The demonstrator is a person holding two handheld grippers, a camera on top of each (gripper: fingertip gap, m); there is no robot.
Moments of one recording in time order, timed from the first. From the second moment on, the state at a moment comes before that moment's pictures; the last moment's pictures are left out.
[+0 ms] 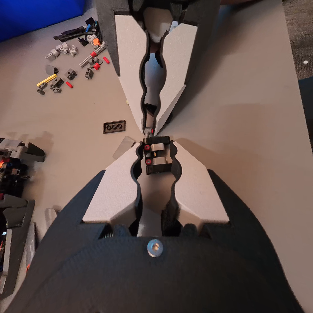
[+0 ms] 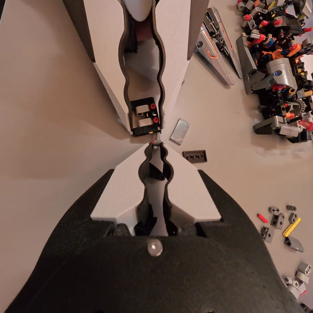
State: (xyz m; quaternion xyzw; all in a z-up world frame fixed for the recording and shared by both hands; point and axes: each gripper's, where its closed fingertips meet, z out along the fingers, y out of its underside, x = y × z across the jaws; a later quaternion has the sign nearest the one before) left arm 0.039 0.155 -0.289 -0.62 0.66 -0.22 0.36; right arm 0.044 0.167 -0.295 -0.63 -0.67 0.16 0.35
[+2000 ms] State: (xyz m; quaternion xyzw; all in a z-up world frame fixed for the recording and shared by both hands) left arm 0.036 0.160 -0.291 -0.58 0.69 -0.16 0.40; right arm 0.043 0.171 -0.291 -0.58 -0.71 0.02 0.40
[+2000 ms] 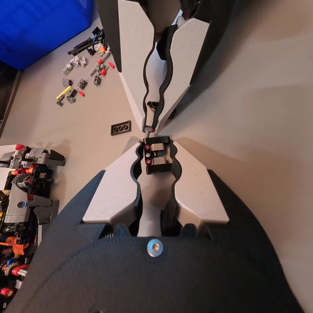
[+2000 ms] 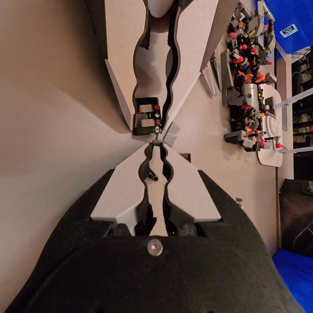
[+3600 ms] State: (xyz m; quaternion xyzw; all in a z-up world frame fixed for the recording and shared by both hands) left arm 0.036 0.157 -0.294 -0.59 0.69 -0.20 0.37; right arm 0.040 0.165 -0.294 -0.61 -0.68 0.16 0.37
